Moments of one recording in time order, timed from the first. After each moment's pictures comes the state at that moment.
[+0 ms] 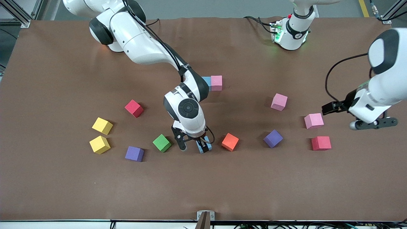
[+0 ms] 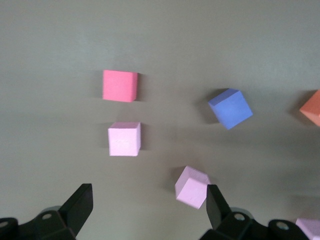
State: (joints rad) left arm -0.02 0.19 -0.07 -1.69 0.00 1.80 -0.20; right arm 0.68 1.06 -0.03 -0.93 0.03 2.14 1.80
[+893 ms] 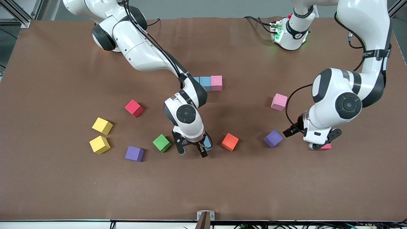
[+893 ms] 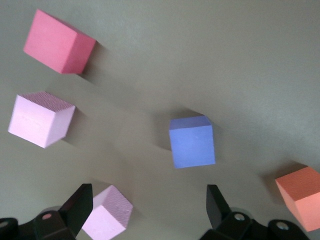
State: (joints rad) left arm -0.17 0.40 -0.08 -1.70 0.00 2.00 -0.78; right arm 0.66 1.14 -0.01 -0.88 0.03 2.19 1.84
